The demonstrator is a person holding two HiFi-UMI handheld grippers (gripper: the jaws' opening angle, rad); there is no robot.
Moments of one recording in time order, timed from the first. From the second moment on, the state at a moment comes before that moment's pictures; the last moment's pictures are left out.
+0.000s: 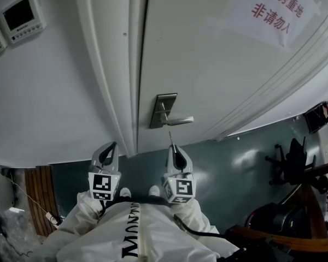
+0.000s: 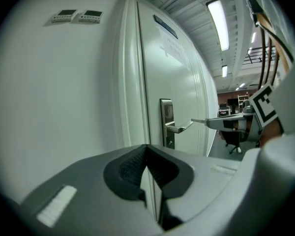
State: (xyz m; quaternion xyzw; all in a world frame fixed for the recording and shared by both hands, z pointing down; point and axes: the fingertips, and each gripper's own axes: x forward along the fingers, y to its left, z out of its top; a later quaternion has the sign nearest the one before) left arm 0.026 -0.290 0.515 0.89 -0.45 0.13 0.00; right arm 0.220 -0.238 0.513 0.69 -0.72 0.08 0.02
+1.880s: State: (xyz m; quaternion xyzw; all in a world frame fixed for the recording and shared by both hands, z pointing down) left arm 0.008 -0.028 0.511 0.90 -0.42 0.12 -0.03; right arm 0.189 0.023 0.504 0.70 -0.71 0.08 -0.02
